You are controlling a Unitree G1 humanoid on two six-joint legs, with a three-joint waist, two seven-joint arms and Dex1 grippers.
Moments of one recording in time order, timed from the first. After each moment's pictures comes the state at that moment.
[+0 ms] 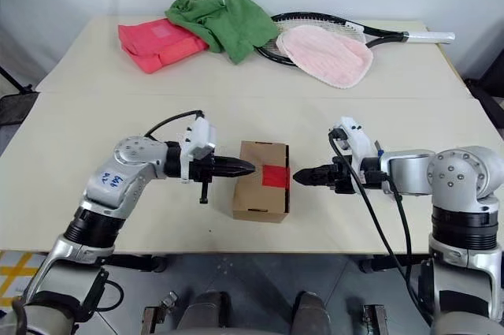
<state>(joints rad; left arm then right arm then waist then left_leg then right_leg) -0.67 0.52 -0.22 0.03 -0.30 0.39 -1.09 -0.69 -0.65 -0.20 -0.11 1.13 1.61 0.24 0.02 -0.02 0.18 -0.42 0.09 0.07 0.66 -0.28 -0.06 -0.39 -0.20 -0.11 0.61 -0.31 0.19</state>
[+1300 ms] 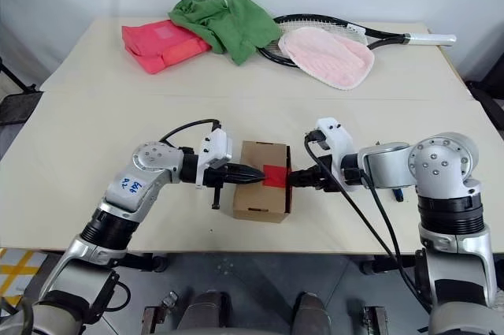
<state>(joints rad) -0.68 0.45 -0.26 0.05 -0.25 0.35 -1.08 -0.79 -0.69 -0.02 -0.13 1.23 1.60 -0.01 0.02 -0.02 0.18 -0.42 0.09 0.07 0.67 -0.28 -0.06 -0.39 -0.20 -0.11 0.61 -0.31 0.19</state>
